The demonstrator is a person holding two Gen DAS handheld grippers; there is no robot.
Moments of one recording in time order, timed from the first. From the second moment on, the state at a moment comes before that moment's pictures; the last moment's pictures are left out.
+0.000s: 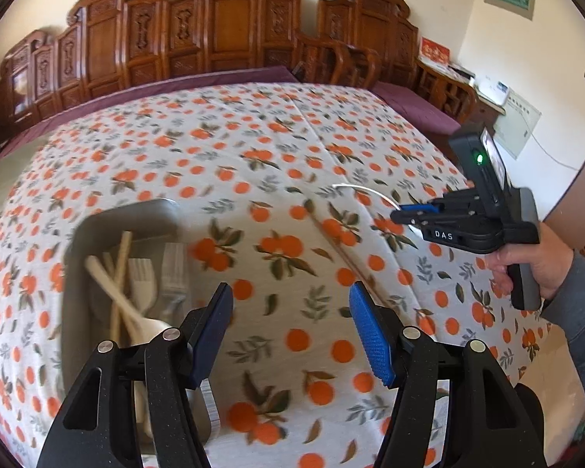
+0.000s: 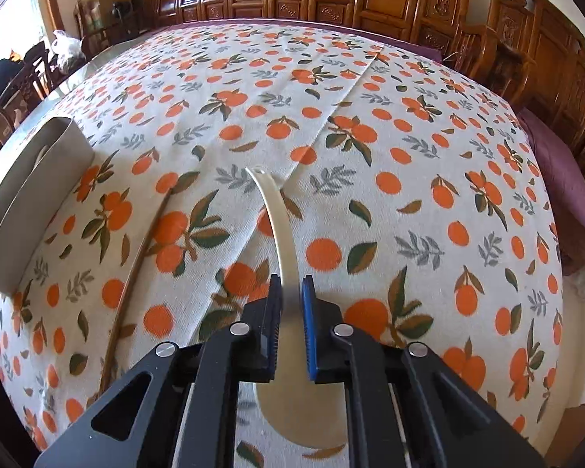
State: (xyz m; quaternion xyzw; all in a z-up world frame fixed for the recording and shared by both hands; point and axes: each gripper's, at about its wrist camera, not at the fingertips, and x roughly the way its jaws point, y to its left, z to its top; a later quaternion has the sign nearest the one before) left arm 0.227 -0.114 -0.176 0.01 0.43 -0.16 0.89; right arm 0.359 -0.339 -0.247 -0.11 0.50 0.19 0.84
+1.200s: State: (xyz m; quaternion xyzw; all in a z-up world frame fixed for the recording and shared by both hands) left arm 0.260 -0.188 -0.246 0.09 0.50 -0.17 0.84; right arm 0.302 -0.357 -0.217 -0.10 0.47 0.18 0.86
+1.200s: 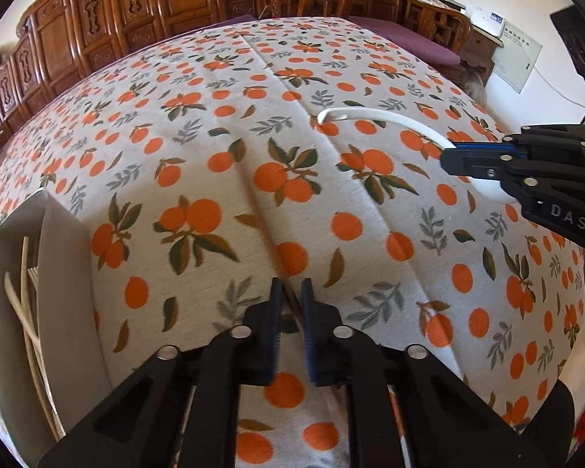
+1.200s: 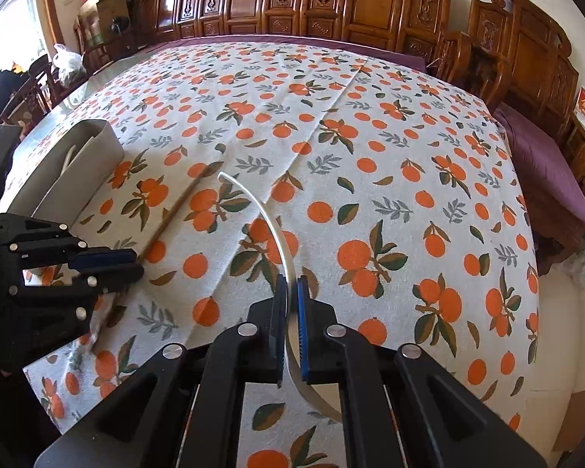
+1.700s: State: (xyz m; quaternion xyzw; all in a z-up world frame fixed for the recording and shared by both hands) left arm 0.238 -0.144 -0.215 0.07 0.49 -0.17 0.85; right arm 0.282 -0.326 -0.196 -0.10 0.46 0.18 0.86
